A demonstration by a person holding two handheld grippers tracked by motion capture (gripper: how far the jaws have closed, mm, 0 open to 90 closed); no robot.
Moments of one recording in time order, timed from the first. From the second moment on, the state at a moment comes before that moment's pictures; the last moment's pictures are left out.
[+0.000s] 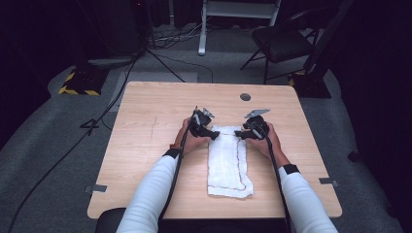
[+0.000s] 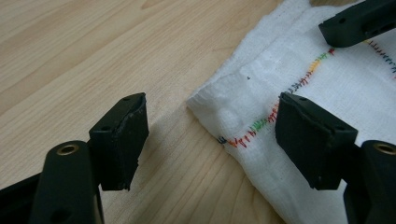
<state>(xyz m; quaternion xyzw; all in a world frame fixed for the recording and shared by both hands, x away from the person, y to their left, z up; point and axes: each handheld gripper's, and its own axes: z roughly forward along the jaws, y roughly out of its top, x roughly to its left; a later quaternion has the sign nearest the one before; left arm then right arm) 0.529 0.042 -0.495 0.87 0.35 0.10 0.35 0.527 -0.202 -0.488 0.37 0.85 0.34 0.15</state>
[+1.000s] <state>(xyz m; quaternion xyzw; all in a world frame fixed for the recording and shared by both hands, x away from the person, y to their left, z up) 0.534 0.037 -0.493 0.88 0.31 0.06 0.37 0.529 -0.193 -0.487 0.34 0.87 0.34 0.13</state>
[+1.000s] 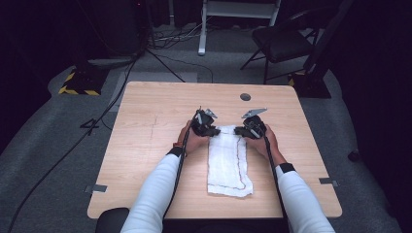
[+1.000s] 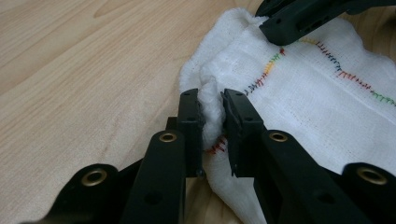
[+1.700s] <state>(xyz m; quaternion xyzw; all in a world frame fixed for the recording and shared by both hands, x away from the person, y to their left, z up) 0.543 0.043 -0.462 0.86 0.32 0.13 0.39 0.528 -0.188 -0.452 0.33 0.84 0.38 0.20</state>
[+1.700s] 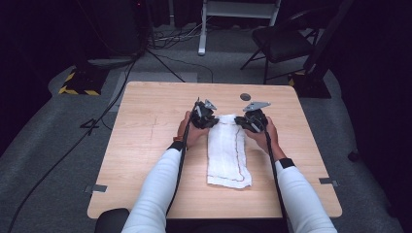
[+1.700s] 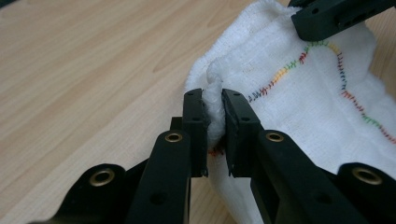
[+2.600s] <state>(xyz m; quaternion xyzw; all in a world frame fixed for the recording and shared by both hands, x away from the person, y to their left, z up) 0.525 0.051 -0.417 0.86 0.26 0.16 0.40 0.510 -0.187 -0.411 0.29 0.83 0.41 0.24</state>
